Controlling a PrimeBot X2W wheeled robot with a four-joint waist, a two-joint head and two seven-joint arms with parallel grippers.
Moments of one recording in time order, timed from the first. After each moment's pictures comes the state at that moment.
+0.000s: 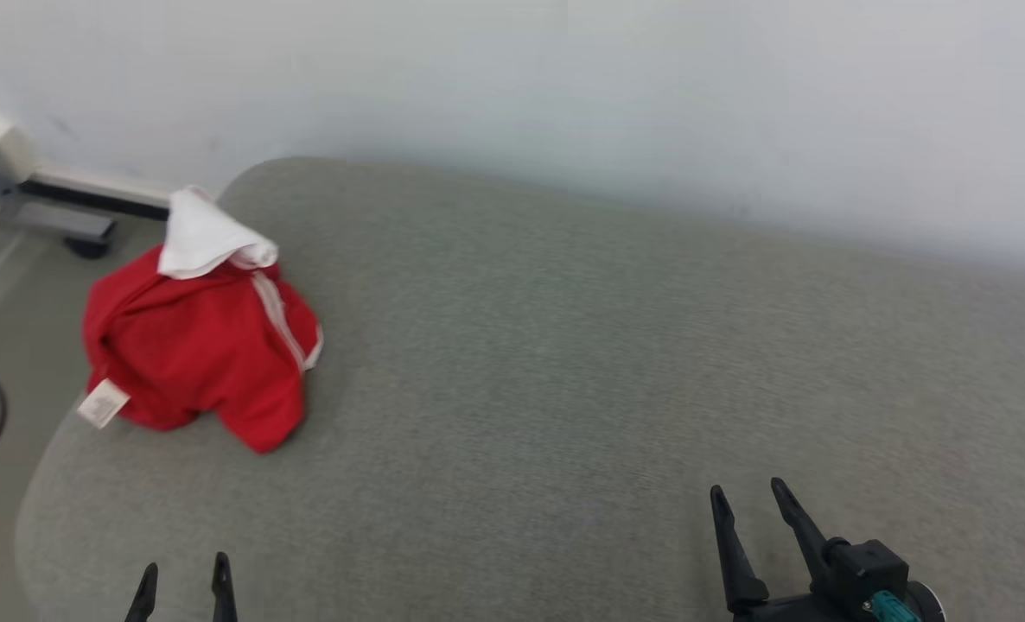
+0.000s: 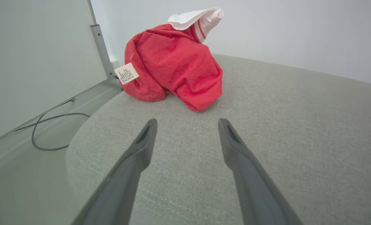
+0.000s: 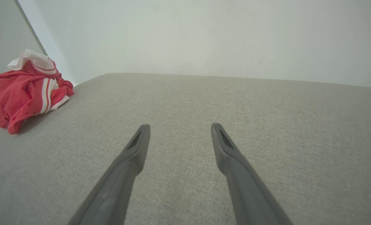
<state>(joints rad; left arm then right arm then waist) 0.04 0.05 0.14 0.30 -0.11 -0.13 -0.26 -0.04 -0.05 0.05 0.37 0.12 0.13 -0.26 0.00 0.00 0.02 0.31</state>
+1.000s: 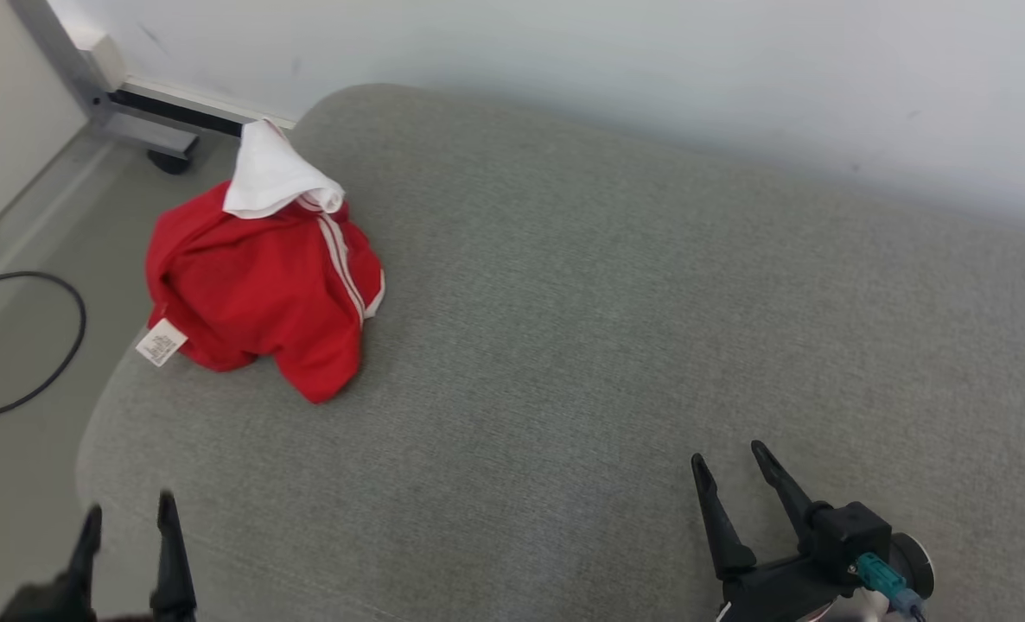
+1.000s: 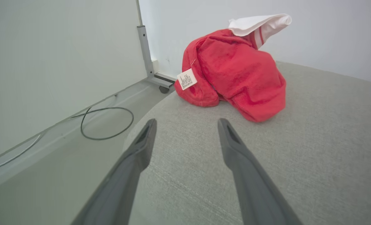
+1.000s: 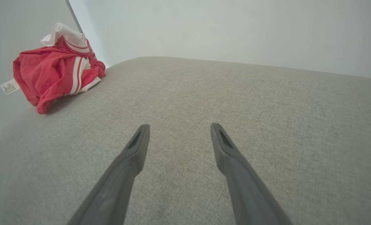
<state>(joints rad) -0.06 0.09 0.21 0.34 -0.16 -0.13 -0.26 -0.12 -0.10 0.14 0.40 0.13 0.13 -0.26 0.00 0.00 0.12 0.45</state>
